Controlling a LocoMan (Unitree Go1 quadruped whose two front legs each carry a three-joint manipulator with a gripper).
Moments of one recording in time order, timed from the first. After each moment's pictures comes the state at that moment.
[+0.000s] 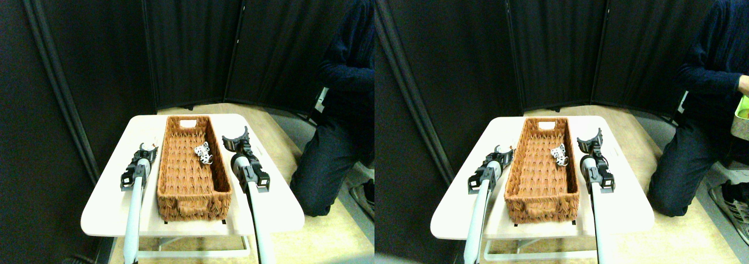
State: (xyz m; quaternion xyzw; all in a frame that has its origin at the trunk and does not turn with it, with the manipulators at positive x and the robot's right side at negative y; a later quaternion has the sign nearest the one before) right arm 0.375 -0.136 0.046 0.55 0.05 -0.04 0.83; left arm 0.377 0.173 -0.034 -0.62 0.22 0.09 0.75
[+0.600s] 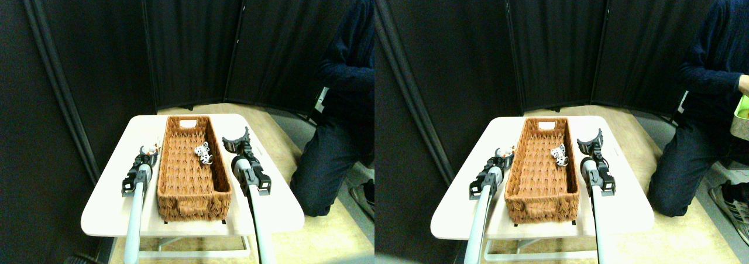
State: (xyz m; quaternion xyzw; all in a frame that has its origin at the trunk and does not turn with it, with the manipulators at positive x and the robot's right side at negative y) right arm 0.369 -0.136 0.048 0.55 0.05 -0.04 0.83; left arm 0.372 0.175 -0.040 -0.59 0.18 0.09 0.78
